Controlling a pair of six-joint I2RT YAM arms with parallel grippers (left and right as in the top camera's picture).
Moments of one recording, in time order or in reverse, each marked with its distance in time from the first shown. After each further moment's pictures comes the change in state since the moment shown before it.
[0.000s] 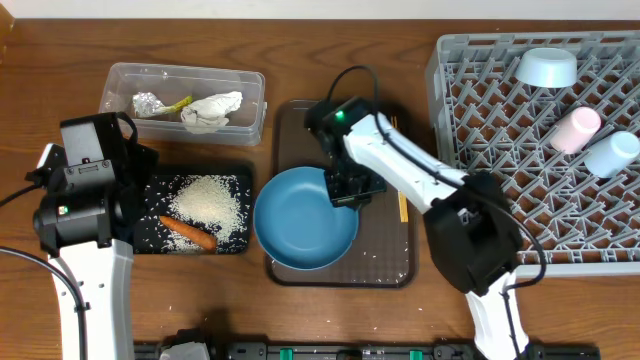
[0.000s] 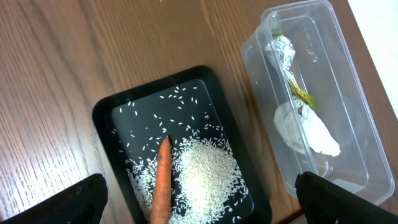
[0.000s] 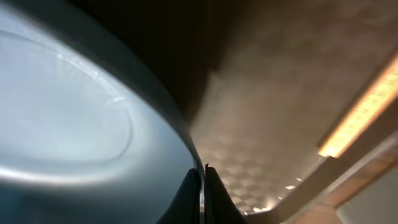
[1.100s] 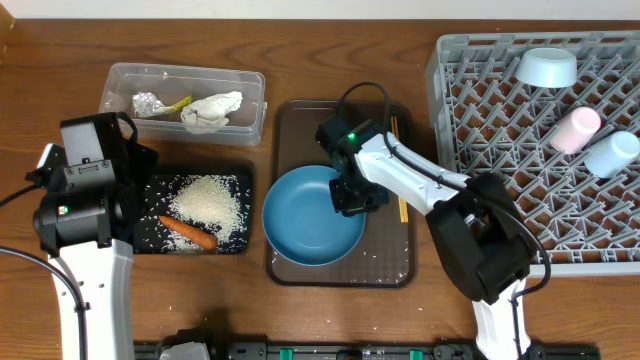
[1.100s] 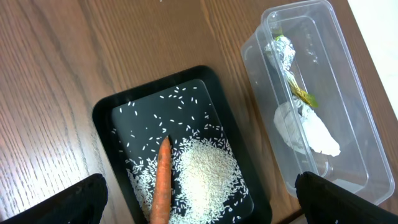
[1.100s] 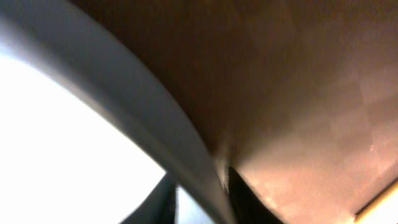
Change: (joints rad) left arm 0.000 0.000 0.000 0.000 0.000 0.000; right arm -0.001 -0.062 -0.258 0.312 -0.019 -0.005
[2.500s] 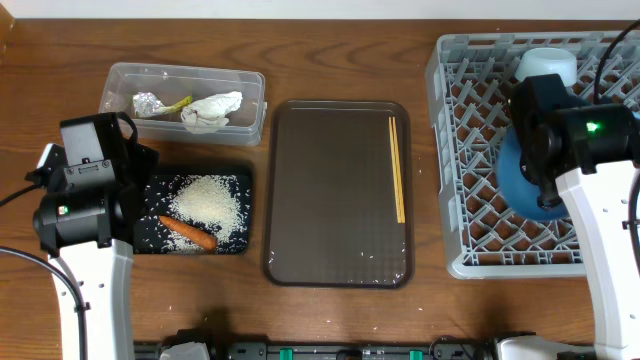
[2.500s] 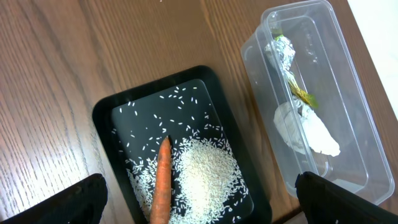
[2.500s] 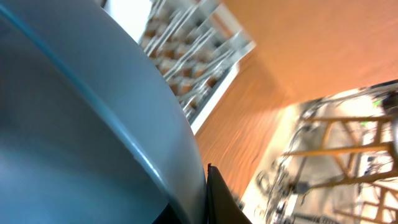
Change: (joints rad) left arm 0.000 0.000 0.000 0.000 0.000 0.000; right arm -0.512 -0.659 0.073 -0.639 0.997 0.402
